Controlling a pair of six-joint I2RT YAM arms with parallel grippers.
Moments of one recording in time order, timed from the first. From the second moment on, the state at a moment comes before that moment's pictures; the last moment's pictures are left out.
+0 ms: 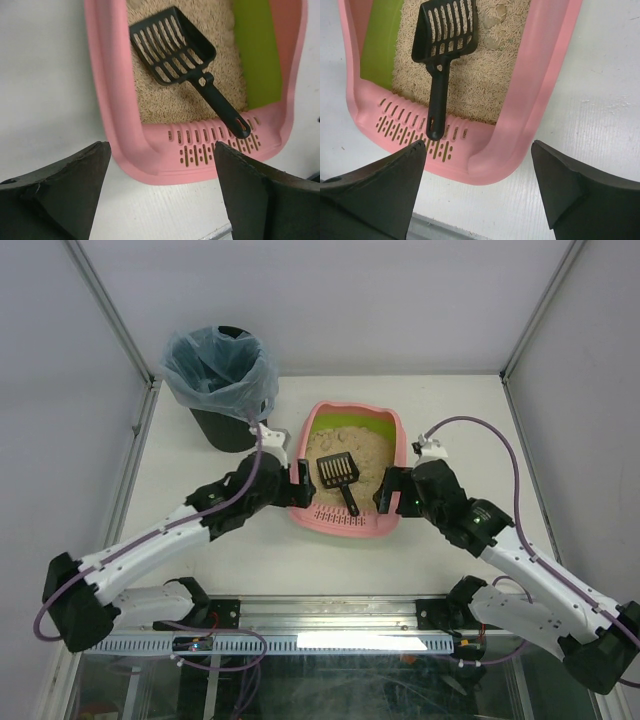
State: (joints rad) left arm -0.79 1.04 0.90 -0.40 -0.24 -0.53; right arm 0.72 0.87 0.79 -0.60 0.26 0.58
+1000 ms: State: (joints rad) left arm -0.84 1.47 0.98 -0.16 -0.41 -0.43; right arm 0.72 0.76 0.72 -0.63 0.18 0.54
